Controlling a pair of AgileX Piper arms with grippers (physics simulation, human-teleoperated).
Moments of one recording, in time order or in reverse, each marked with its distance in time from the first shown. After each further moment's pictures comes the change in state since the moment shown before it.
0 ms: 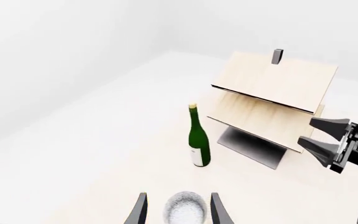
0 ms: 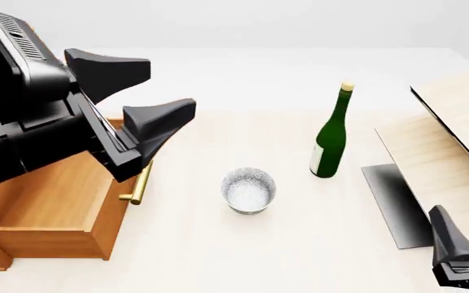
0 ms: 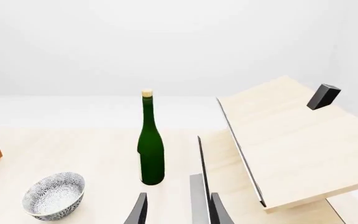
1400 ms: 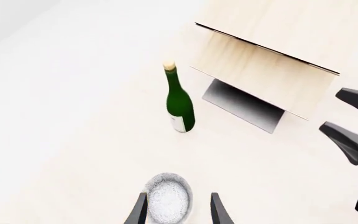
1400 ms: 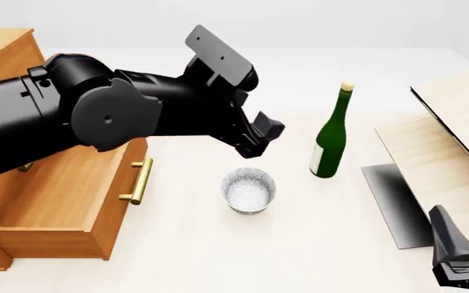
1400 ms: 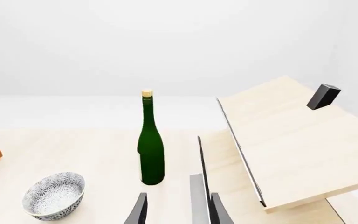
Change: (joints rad) left arm -0.043 0.535 -0.372 0.224 -0.016; right arm 0.000 0.000 0.000 0.000 0.000
